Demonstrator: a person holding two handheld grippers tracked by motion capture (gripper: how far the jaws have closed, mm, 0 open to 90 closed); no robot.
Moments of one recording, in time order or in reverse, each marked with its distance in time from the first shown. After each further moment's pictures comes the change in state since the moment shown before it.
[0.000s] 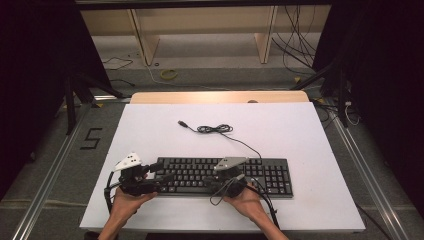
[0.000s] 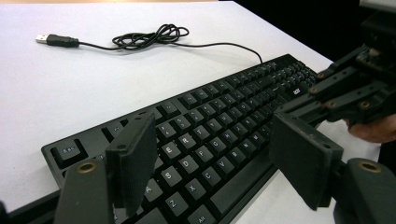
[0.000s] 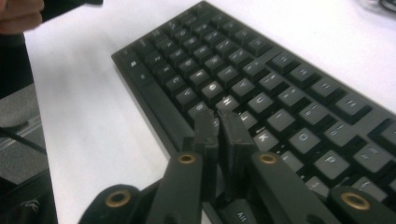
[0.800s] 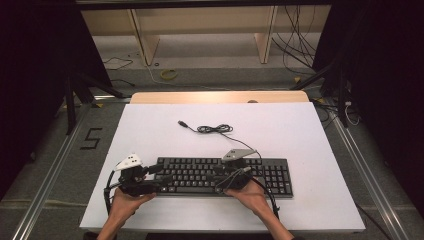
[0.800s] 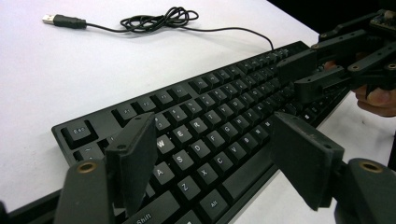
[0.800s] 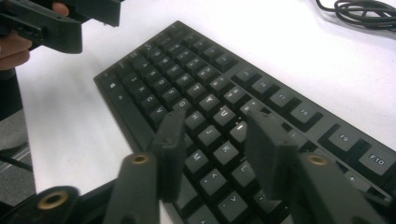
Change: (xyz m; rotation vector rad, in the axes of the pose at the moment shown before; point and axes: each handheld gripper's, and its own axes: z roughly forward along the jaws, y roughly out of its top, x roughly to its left) left arm 0.006 -0.005 0.002 0.048 0.023 -0.016; right arm -0.021 0.006 -0.006 -0.031 -0.020 0.067
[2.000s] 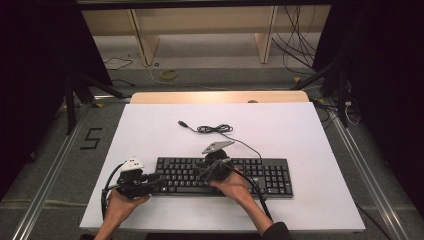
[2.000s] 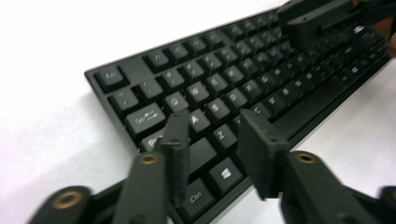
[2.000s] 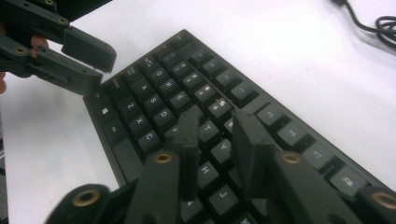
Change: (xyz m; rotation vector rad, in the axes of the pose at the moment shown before) left arm 0.008 -0.010 0.000 0.187 0.103 0.017; right arm 0.010 0.032 0.044 0.058 0.007 -0.041
